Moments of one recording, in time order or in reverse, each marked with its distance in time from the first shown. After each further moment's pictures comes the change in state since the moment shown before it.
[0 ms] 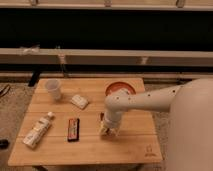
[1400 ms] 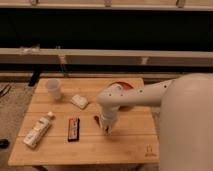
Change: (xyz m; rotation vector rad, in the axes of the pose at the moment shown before) arm 0.004 0.017 -0.012 0.124 0.040 -0.151
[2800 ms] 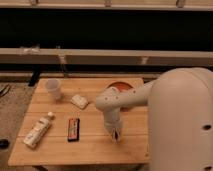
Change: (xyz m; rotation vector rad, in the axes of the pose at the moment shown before) arm 0.050 -0.045 0.007 0.185 0.173 0.028
